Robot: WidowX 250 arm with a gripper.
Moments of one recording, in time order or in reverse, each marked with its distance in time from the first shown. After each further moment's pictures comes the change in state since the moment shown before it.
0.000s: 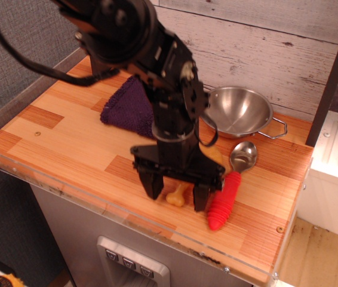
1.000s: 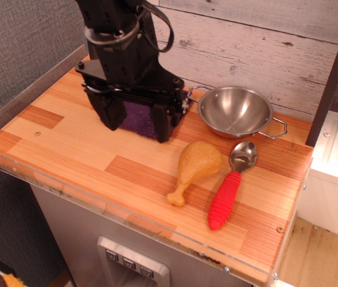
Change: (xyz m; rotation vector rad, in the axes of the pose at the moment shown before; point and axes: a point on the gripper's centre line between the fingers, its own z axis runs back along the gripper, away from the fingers) arm 0.001 0.032 0.103 -0.030 -0.102 -0.052
